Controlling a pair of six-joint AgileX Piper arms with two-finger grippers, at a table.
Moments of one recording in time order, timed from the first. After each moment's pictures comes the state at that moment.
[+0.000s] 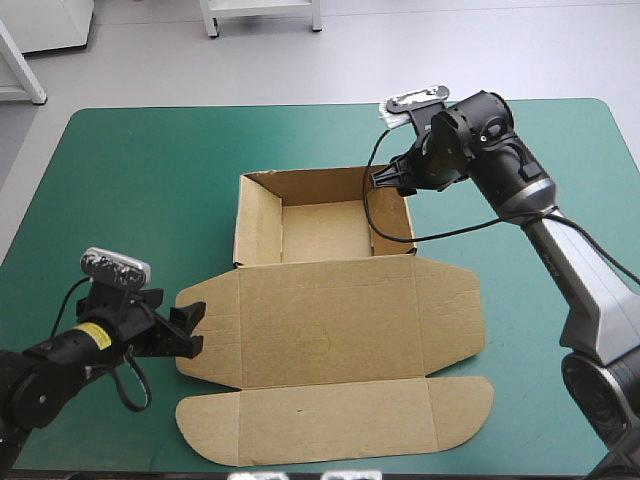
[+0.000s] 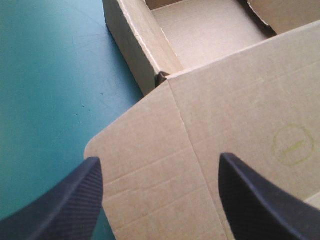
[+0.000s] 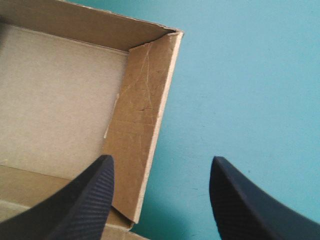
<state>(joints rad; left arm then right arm) -0.30 0.75 -0.74 -0.19 0.76 0.12 0.49 1.73 -1.90 -0.17 1.25 0.21</state>
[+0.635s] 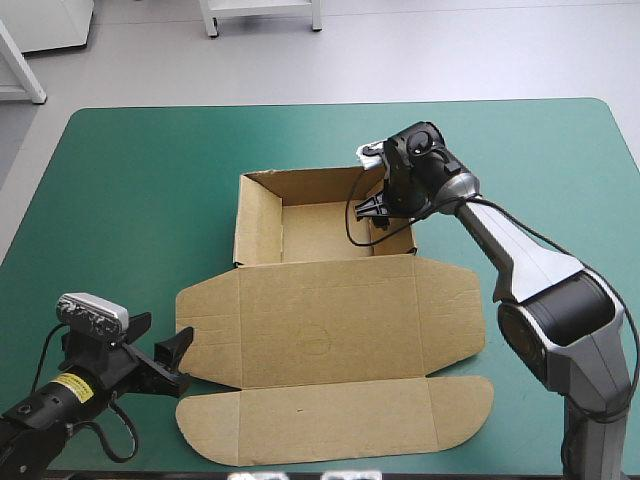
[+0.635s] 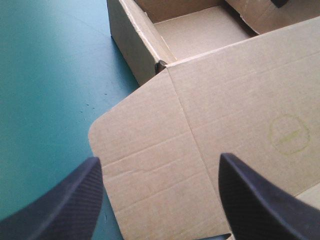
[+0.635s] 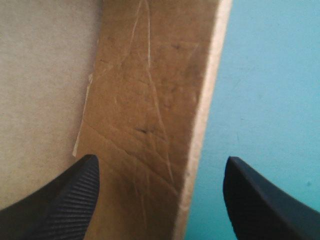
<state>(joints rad) -0.30 0.51 -0.58 -0.19 0.70 0.12 0.49 2.01 -1.90 -0.16 1.24 0.26</state>
